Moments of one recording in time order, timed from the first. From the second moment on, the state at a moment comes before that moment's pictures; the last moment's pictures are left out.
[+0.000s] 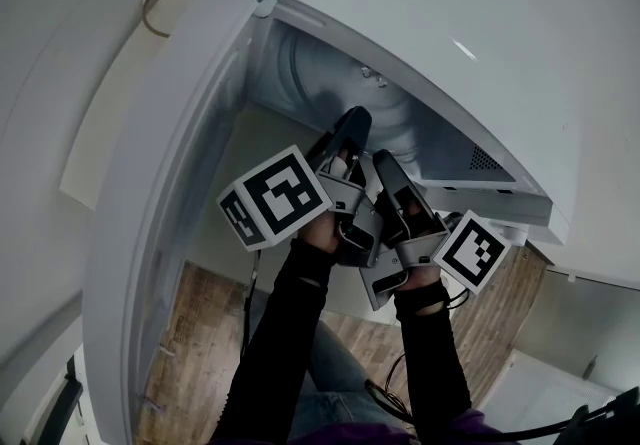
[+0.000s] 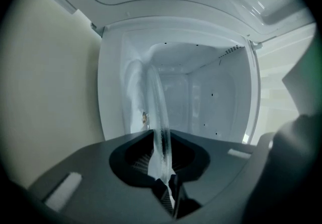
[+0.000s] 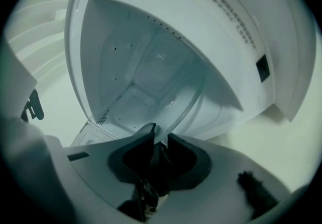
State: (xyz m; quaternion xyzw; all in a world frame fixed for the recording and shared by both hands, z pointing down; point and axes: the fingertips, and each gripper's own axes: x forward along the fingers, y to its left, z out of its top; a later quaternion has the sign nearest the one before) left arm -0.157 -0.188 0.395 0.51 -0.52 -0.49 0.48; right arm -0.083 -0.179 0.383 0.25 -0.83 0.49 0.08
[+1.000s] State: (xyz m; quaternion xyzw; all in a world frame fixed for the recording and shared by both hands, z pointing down) left arm -0.159 -0.138 0.414 0.48 -0.63 -0.38 0.48; right arm -0.071 -0.186 0.393 0.26 -0.82 0.51 0.06
